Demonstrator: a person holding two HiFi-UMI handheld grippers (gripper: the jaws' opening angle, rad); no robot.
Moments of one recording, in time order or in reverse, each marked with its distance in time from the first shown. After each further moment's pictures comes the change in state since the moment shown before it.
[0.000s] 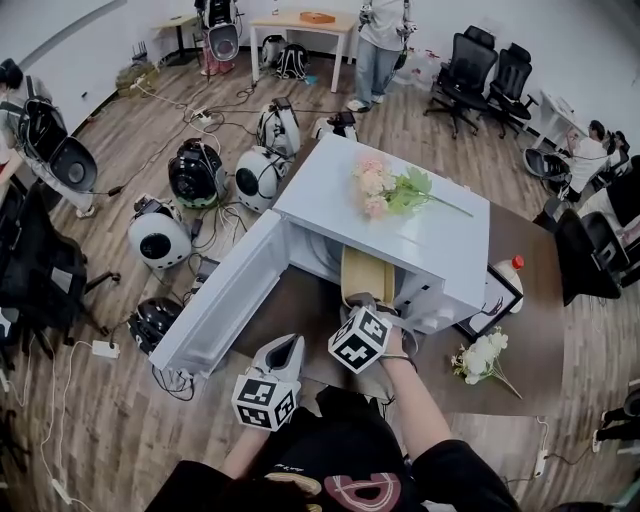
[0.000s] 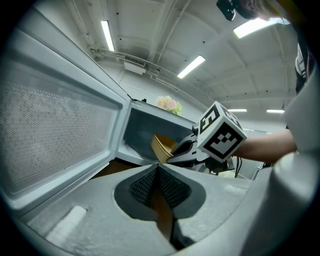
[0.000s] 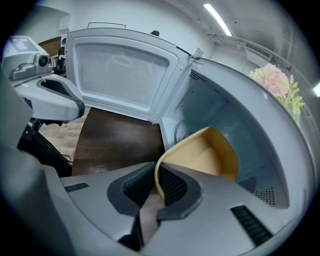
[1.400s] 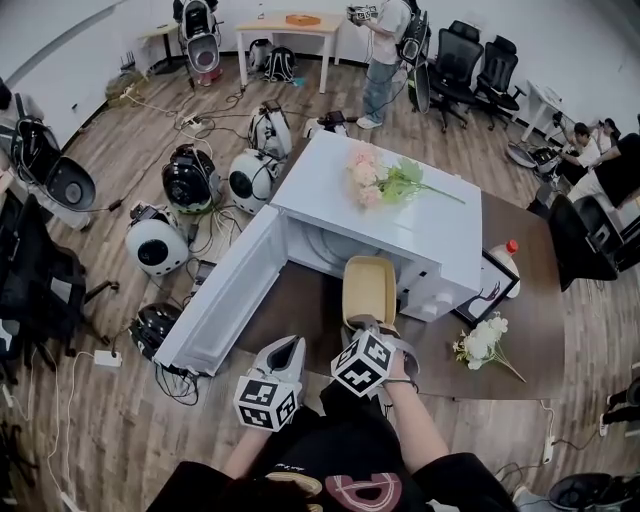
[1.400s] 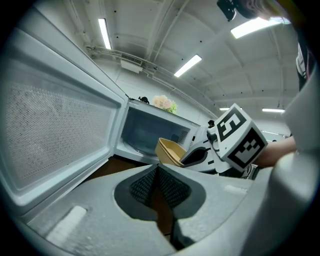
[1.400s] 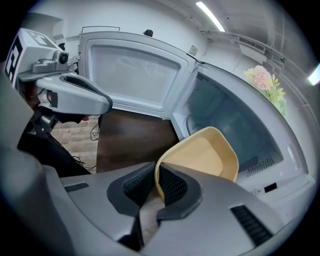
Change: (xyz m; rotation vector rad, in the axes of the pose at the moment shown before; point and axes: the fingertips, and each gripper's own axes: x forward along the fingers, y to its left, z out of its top) left arm -0.017 -0.005 -0.011 0.019 0.018 -0.043; right arm -0.030 0.054 -0.024 0.075 0.007 0.008
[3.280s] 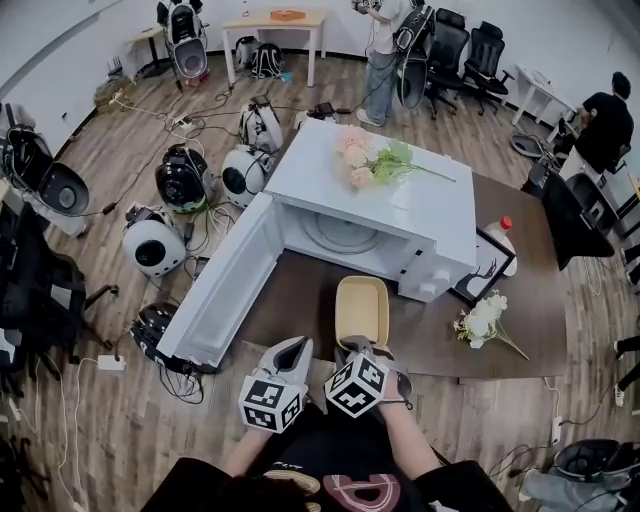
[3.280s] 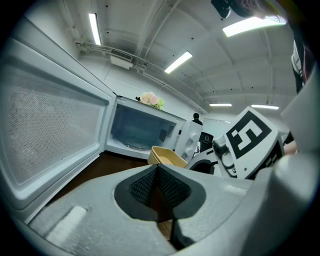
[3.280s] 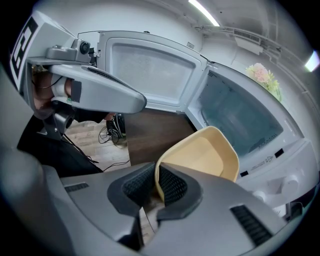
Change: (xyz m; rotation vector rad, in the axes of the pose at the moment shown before) left arm -0.020 -0.029 -0.015 0.058 0.043 -0.098; right arm -0.021 0.078 -0.023 0.074 0.005 0.049
